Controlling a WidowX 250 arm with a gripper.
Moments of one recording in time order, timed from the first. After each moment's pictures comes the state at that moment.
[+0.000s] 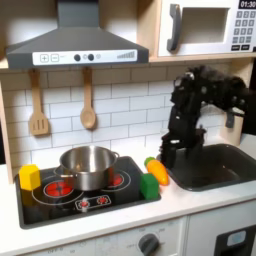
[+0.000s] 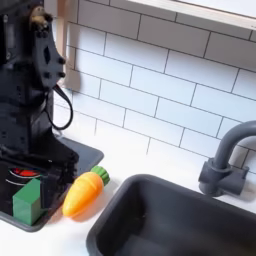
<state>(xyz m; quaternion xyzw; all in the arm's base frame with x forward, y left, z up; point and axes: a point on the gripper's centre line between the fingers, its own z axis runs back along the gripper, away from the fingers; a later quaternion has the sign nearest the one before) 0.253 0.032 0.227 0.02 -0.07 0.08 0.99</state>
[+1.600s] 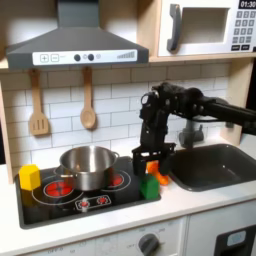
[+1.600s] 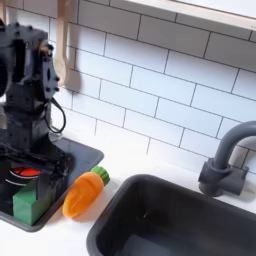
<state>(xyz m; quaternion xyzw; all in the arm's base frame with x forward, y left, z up) 0.297 0.063 0.180 0.03 -0.03 0.06 1.00</state>
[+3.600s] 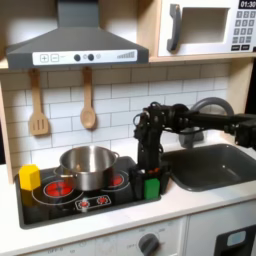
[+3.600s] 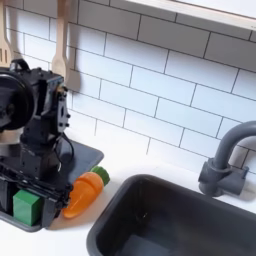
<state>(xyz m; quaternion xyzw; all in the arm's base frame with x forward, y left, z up) 0.308 0.061 0.132 0.03 0.03 0.01 1.00</state>
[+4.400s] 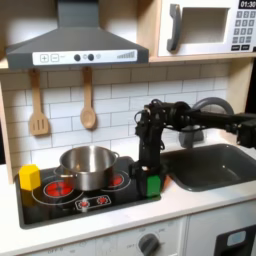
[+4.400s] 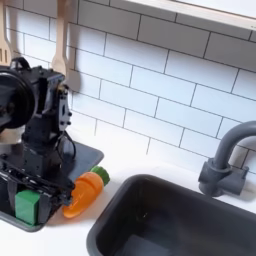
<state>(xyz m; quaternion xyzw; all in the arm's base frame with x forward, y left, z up) 0.310 0.057 0.143 0.02 0.02 -0.01 1.00</state>
